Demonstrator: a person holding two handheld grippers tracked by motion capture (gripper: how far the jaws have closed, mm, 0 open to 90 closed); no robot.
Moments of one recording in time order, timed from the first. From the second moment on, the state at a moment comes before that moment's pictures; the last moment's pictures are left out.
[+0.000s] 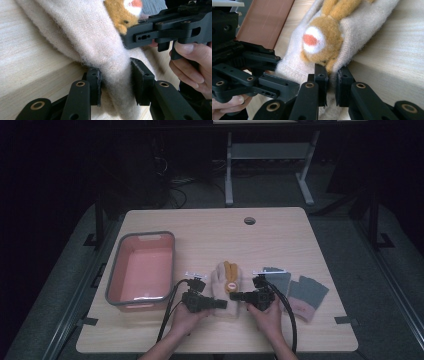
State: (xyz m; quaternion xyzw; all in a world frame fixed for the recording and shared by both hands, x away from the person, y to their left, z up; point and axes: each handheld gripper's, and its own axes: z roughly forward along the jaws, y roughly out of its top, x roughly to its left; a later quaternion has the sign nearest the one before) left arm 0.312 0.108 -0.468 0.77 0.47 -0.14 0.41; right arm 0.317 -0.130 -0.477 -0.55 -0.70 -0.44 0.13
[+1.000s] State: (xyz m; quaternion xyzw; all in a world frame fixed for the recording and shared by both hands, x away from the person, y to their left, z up) left arm 0.311 0.110 -0.449 0.77 0.44 -0.15 0.44; right arm 0.309 -0.140 -0.455 -0.53 -0.69 -0.47 0.14
